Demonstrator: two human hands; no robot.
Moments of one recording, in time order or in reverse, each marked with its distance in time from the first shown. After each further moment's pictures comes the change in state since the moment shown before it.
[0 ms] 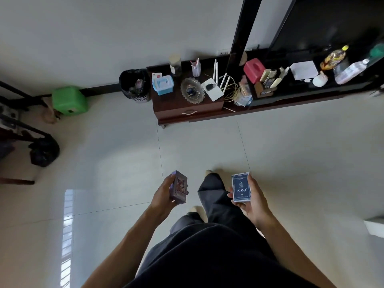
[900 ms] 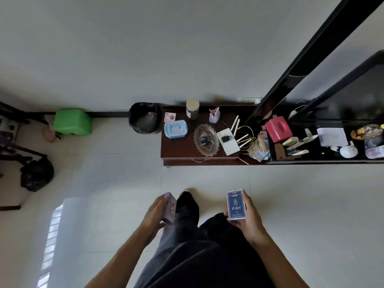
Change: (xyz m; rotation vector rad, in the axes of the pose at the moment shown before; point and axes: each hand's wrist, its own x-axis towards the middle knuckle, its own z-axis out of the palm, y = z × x) left_hand 0.184 0.295 0.006 0.088 0.099 0.040; right_hand 0.252 -0.247 0.180 -0.134 -0.085 0.103
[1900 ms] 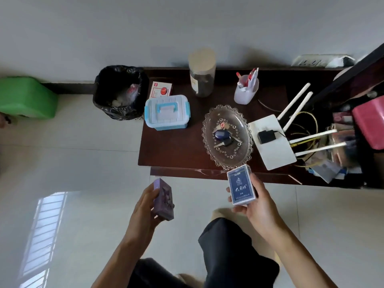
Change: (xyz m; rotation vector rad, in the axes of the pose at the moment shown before) left_hand 0.456 -0.066 0.010 -0.215 0.213 0.133; right_hand 0.486 0.046 0.022 0.084 -0.213 0.016
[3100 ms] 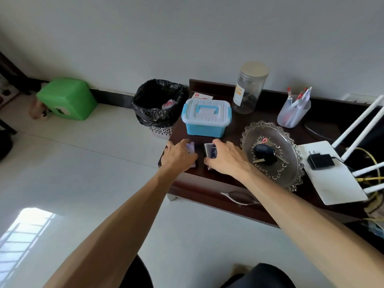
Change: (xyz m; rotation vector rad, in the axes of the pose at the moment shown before) left_hand 0.247 0.002 -0.007 1.023 0.396 0.514; right_hand 0.209 0.037 0.138 -1.805 0.083 -0.840
